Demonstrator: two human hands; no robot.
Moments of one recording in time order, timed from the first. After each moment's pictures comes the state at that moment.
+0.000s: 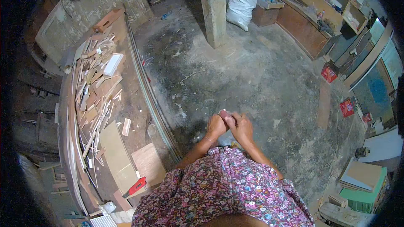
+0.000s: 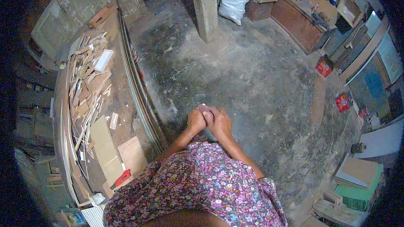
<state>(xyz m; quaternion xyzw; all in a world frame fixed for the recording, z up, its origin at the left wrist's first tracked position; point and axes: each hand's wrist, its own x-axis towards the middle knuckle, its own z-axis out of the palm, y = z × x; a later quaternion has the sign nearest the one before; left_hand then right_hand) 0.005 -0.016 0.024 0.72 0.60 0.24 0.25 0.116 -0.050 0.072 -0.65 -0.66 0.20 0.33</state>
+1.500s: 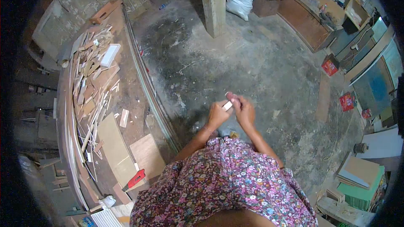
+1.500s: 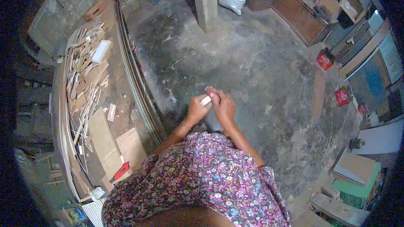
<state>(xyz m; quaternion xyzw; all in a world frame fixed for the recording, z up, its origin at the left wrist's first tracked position) 0.002 -0.009 0.008 0.68 0.54 0.39 0.32 0.123 -0.026 0.034 -0.66 -0.60 0.24 0.38</state>
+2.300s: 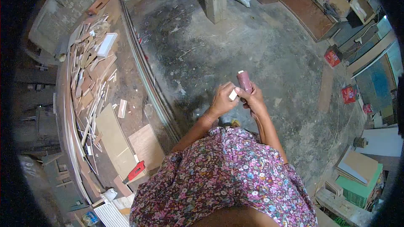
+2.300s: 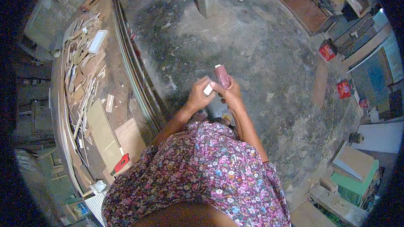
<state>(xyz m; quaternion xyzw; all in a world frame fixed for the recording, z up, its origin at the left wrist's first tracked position) 0.003 -0.003 0.043 0.75 0.39 0.43 0.31 0.140 -0.022 0.070 -0.57 -0.36 0.59 0.46</state>
